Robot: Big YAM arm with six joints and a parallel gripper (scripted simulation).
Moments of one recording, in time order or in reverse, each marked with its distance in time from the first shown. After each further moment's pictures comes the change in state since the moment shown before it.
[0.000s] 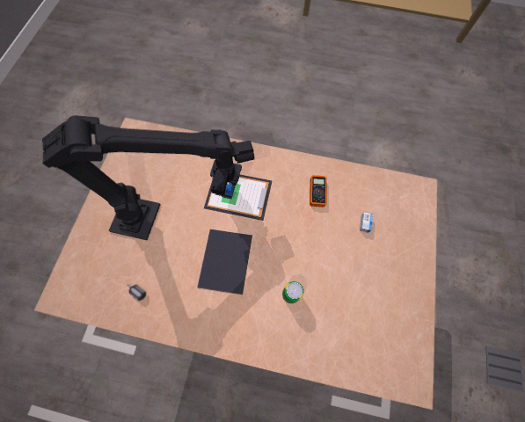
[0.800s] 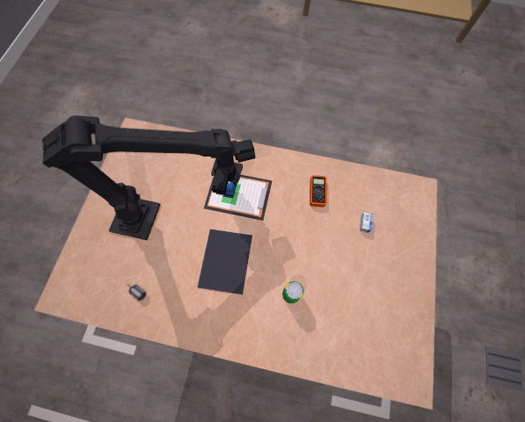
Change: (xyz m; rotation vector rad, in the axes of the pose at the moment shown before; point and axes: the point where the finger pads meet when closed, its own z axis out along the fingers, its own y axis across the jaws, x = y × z) arm 0.002 0.004 -0.004 -0.011 0.006 0.000
